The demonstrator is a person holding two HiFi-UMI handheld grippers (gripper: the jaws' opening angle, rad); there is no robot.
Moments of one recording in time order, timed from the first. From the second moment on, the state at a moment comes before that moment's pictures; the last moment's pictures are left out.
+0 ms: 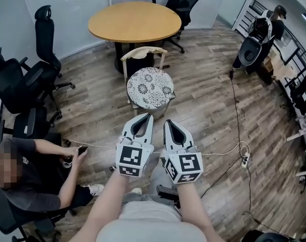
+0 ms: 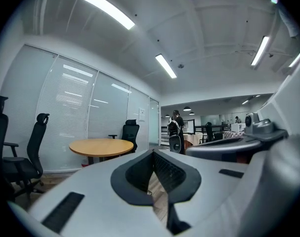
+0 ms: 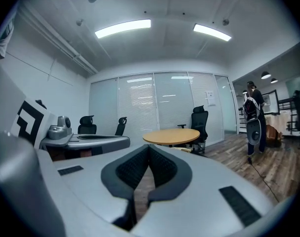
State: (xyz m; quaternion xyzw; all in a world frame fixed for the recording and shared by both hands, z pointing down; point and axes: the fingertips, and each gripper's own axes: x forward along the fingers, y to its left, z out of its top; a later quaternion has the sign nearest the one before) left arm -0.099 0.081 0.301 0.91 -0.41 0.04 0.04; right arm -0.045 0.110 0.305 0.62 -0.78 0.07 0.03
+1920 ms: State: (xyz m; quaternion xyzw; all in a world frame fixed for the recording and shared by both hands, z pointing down) left arm 0.073 -0.310 0.491 0.87 -0.46 0.13 0.14; right arm 0.144 -0.294 0.516 0.53 -0.81 0.21 0.13
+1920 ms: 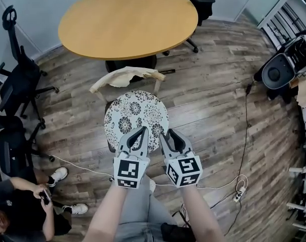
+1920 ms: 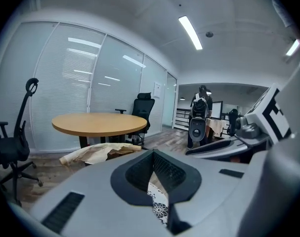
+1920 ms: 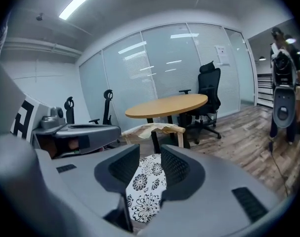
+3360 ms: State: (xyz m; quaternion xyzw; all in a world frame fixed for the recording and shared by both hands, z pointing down) left arm 0.122 -0.391 0.738 0.88 -0.37 0.21 0.20; right arm 0.214 -0.387 0.859 0.54 -0.72 0.36 0.26
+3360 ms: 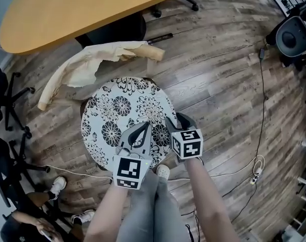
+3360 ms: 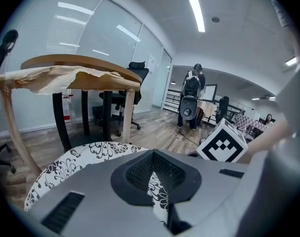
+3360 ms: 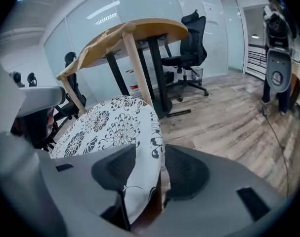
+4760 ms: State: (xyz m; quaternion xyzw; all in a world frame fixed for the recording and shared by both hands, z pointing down) left arm 0.089 -0.352 0.672 0.86 -0.43 0.17 0.19; right arm 0.173 -0.354 0.751 0.50 -0.78 0.28 0.24
